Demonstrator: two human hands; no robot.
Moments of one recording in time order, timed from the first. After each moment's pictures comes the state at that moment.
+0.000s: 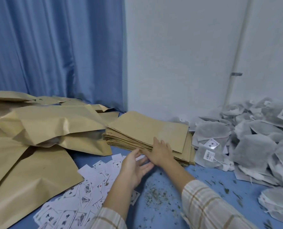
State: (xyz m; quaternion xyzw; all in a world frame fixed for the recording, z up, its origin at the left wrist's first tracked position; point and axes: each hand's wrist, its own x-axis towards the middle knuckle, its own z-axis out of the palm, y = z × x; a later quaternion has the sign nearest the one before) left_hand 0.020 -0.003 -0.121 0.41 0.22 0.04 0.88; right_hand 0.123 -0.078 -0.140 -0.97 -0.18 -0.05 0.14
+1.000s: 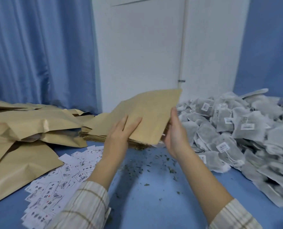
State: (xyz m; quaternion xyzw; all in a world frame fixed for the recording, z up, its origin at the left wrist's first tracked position) left_hand -0.085 -0.091 -0.058 0.86 -0.11 0.47 0.16; right_hand -0.071 -0.253 -0.018 -0.48 -0.11 -0.01 0.87
